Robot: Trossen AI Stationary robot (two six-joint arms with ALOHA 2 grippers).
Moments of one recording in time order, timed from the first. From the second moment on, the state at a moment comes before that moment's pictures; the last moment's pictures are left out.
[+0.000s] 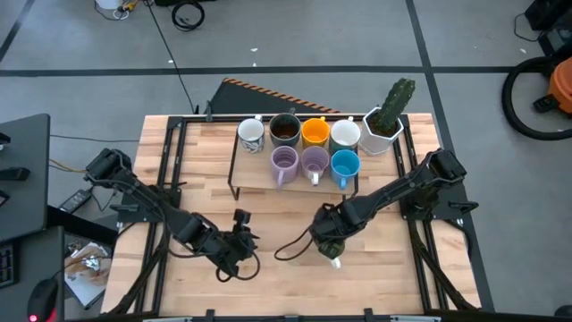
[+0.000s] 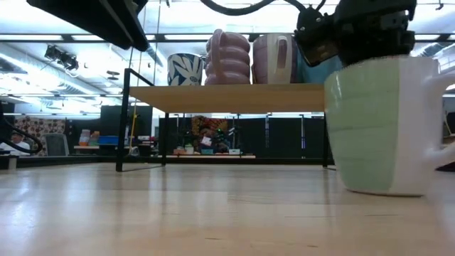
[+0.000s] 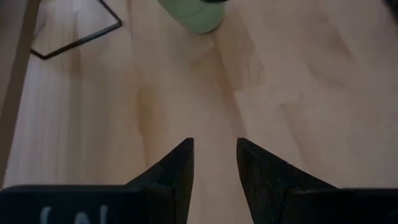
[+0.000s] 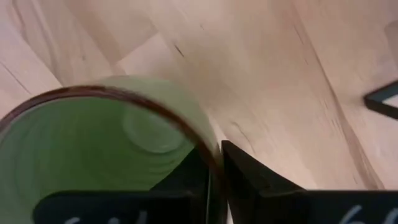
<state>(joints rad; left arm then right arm) -0.62 1.51 1.04 -0.45 -0.51 -0.11 0.38 1.78 1.28 -0.98 0.01 0.98</state>
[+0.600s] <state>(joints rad) -0.60 1.51 1.04 -0.40 -0.46 -0.09 0.41 1.68 1.28 -0.94 0.20 0.82</state>
